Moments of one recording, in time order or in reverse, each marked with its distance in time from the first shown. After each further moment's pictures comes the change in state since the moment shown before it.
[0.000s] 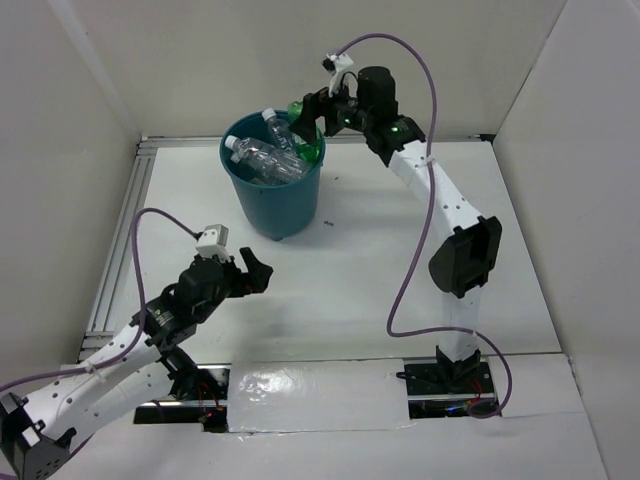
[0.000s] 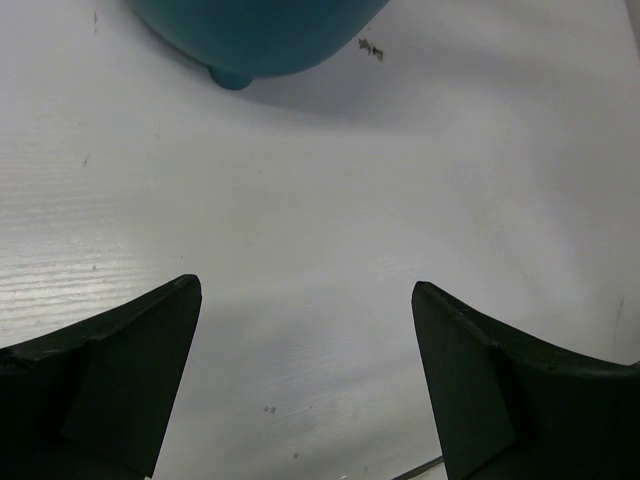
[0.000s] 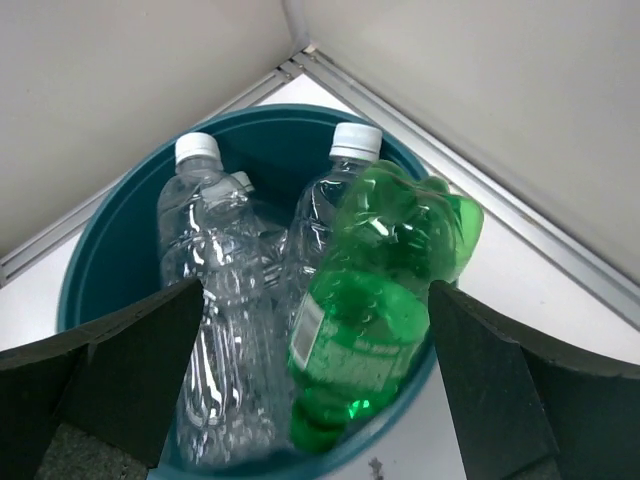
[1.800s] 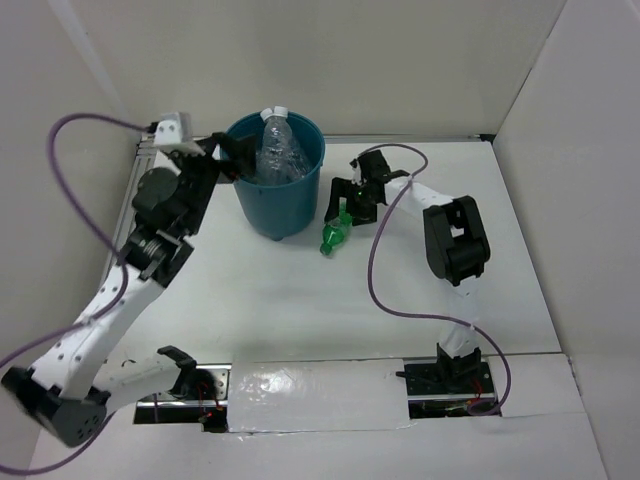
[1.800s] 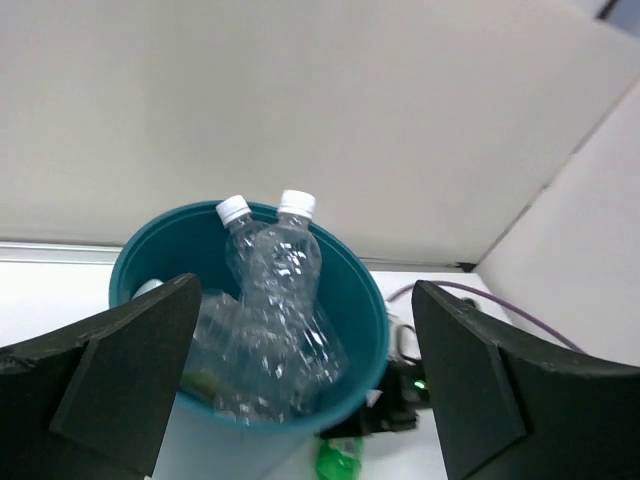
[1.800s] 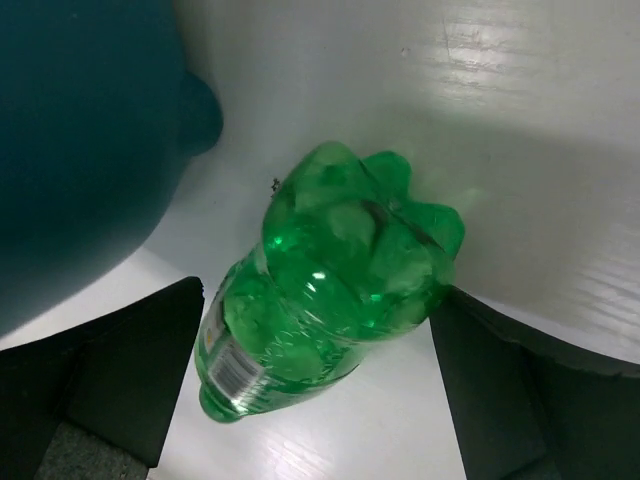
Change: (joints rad) left arm 0.233 0.456 0.691 0.383 0.024 0.367; right arm -0.114 0.083 -0.588 -0.130 0.103 0.329
